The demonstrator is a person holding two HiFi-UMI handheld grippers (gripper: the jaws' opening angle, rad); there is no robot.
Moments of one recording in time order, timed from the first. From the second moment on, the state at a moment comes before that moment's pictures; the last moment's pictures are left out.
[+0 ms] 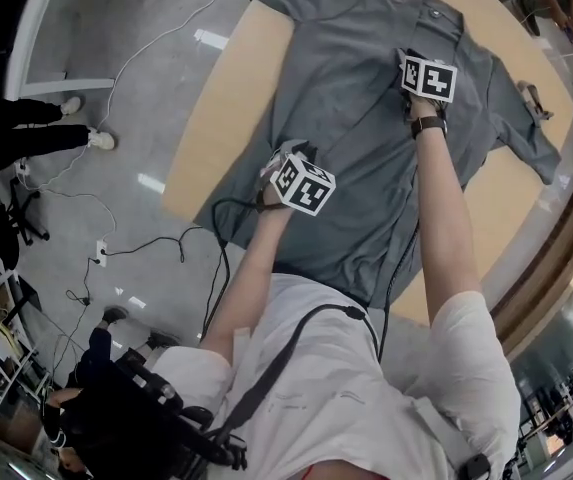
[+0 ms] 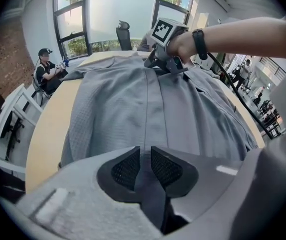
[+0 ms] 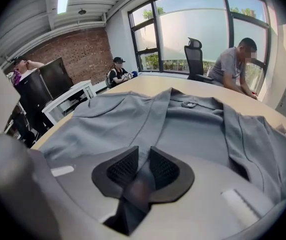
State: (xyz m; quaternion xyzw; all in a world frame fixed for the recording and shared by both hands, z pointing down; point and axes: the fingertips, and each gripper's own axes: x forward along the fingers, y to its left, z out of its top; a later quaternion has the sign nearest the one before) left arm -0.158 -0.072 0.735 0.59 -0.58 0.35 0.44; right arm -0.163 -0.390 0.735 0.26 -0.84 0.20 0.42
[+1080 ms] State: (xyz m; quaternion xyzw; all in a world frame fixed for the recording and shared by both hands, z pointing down) left arm -0.136 -0.079 0.686 0.60 -0.62 0.36 0.37; right arm -0.141 -0.404 0.616 0.24 -0.90 0.21 0.28
